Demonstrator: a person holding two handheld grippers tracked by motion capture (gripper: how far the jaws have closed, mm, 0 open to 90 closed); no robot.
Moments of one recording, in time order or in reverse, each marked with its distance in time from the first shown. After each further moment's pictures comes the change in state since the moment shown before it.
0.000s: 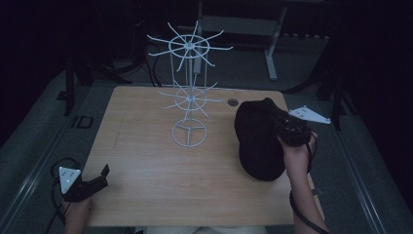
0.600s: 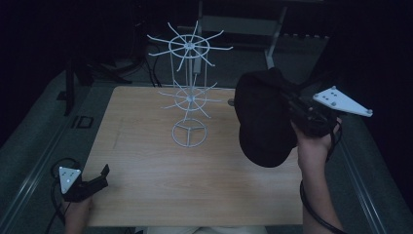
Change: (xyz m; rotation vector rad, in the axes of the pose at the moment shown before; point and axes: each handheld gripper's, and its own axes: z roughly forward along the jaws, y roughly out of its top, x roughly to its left) left arm 0.000 0.000 0.000 0.002 0.000 0.000; right arm 0.030 0.080 -0.076 -0.253 0.064 -0.081
